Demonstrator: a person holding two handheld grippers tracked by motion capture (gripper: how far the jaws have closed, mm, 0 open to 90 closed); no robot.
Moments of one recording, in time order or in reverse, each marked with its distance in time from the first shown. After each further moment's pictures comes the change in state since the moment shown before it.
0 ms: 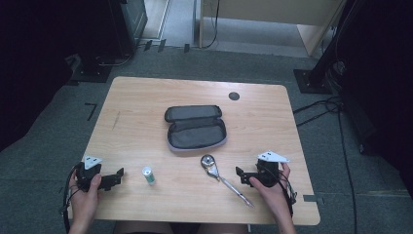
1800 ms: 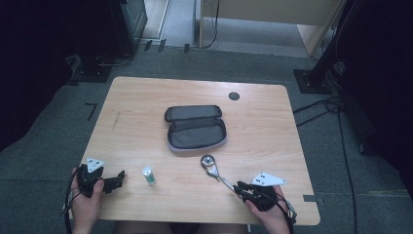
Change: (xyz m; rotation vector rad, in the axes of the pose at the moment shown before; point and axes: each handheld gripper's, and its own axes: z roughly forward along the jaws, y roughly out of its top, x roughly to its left) left arm -0.002 -0.002 -0.001 0.002 -0.008 0.011; right arm 0.035 -0.041 -0.027 0.045 0.201 -0.131
